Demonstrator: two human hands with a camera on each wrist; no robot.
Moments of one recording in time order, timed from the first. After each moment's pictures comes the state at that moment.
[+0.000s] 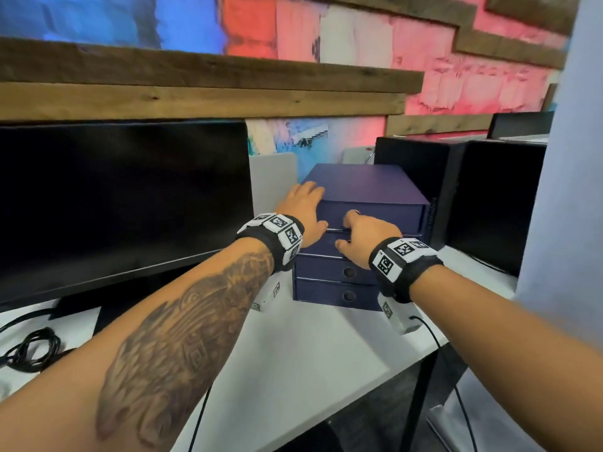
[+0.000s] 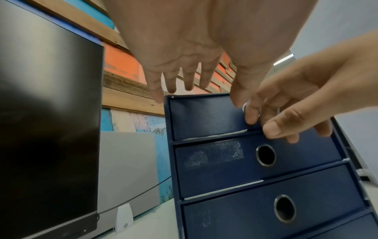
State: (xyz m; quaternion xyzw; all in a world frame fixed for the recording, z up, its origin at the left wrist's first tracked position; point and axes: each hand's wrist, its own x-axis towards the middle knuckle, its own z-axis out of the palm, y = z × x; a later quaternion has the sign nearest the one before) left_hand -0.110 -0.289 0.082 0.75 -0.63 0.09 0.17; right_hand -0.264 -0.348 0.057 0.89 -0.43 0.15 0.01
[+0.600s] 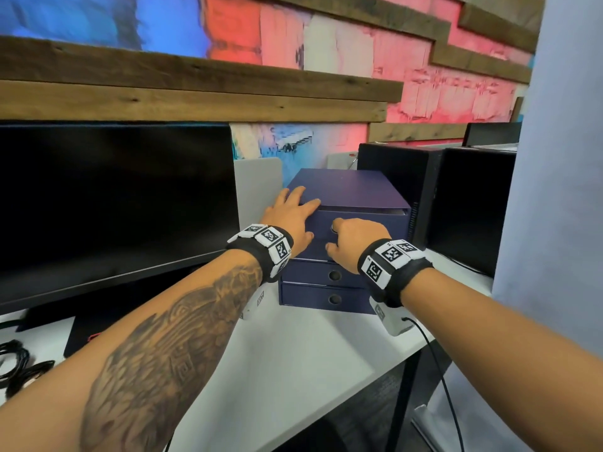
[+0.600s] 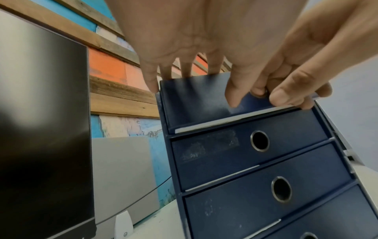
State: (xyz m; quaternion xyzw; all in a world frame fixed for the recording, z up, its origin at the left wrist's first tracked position) left_hand -0.114 -0.291 0.071 0.75 -0.63 0.14 0.13; right_hand -0.273 -0.335 0.066 0.89 -0.42 0.13 0.08
